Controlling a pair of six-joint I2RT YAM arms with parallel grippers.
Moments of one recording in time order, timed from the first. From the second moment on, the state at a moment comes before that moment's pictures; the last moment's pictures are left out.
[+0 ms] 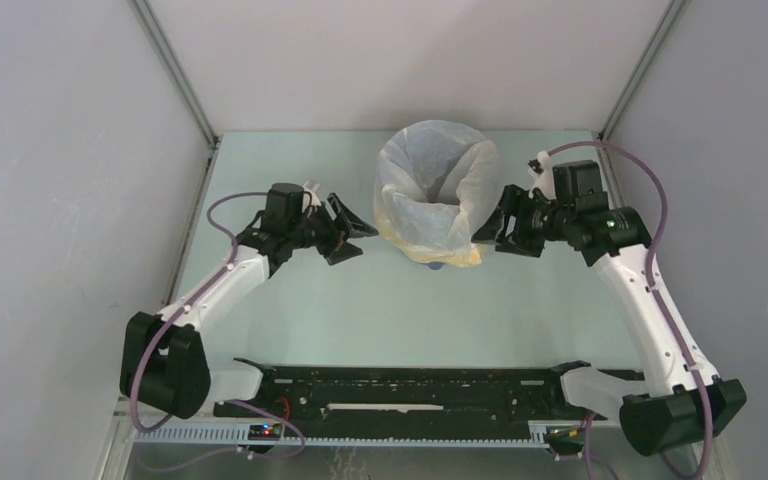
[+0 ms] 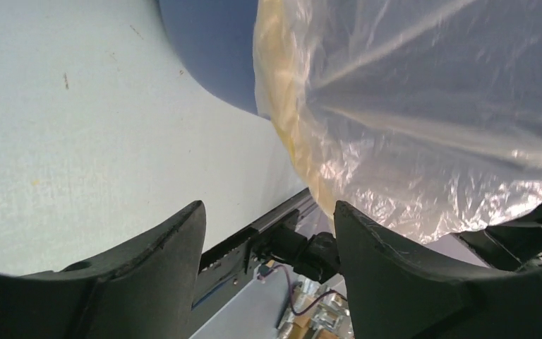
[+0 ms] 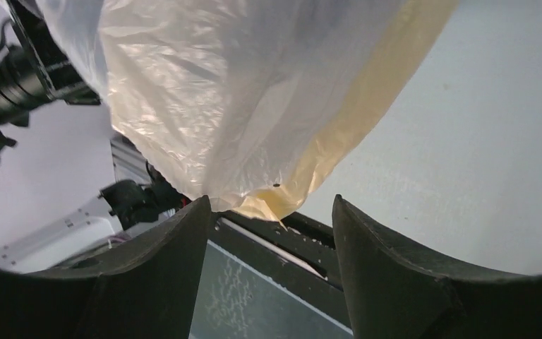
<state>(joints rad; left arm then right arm) -0.32 1.31 0.87 -0.21 0.57 -1.06 0.19 1.16 1.29 -0.96 -0.47 0.52</state>
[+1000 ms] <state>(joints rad) -0.41 0.95 0.93 -0.52 0.37 -0.94 0.23 1.14 1.13 -0.69 -0.31 0.53</state>
